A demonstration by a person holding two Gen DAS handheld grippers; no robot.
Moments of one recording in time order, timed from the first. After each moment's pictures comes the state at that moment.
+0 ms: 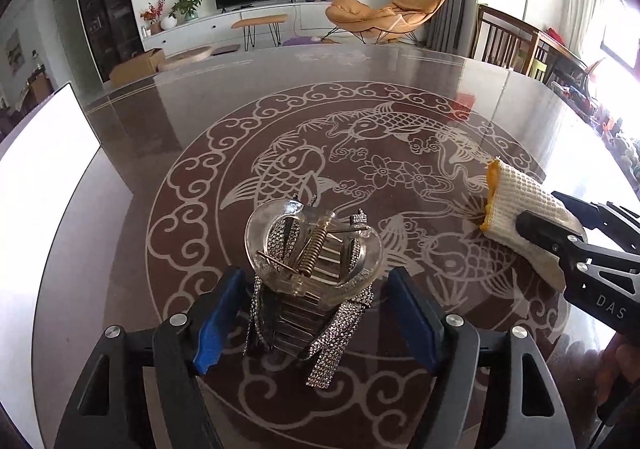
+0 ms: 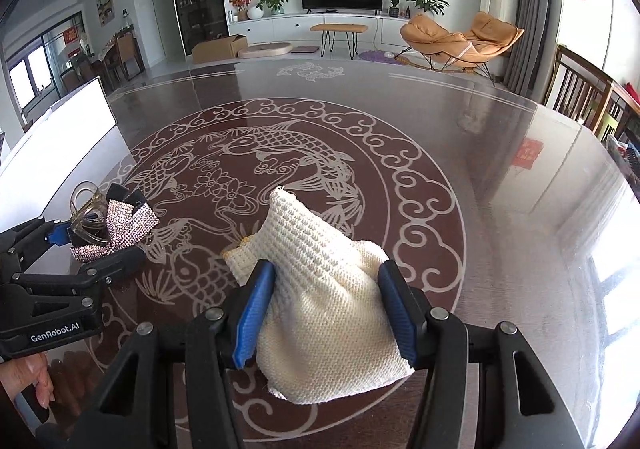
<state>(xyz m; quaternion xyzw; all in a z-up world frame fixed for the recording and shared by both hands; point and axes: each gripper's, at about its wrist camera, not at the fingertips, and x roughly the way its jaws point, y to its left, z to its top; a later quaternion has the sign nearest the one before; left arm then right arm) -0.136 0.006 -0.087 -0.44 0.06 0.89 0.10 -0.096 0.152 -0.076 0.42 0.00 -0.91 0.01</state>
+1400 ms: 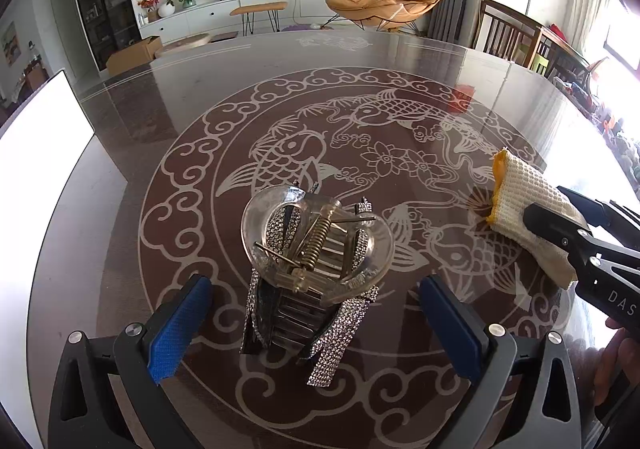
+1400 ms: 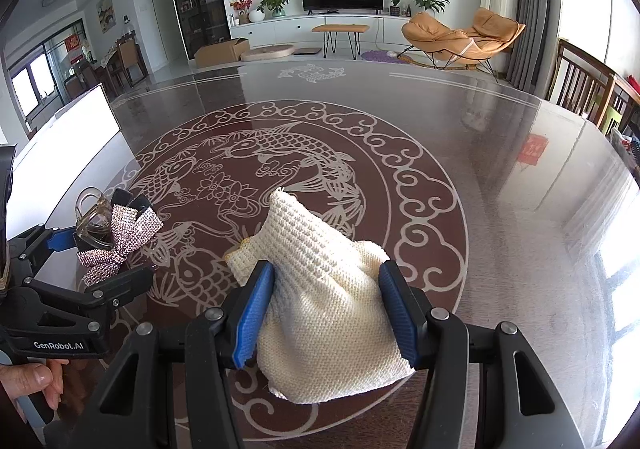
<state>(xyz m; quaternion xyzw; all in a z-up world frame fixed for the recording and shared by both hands) -0.145 -0.004 -0.092 -0.46 0.05 0.88 0.10 -0.096 0.157 -0.075 0.41 -0.02 -0.91 0.02</state>
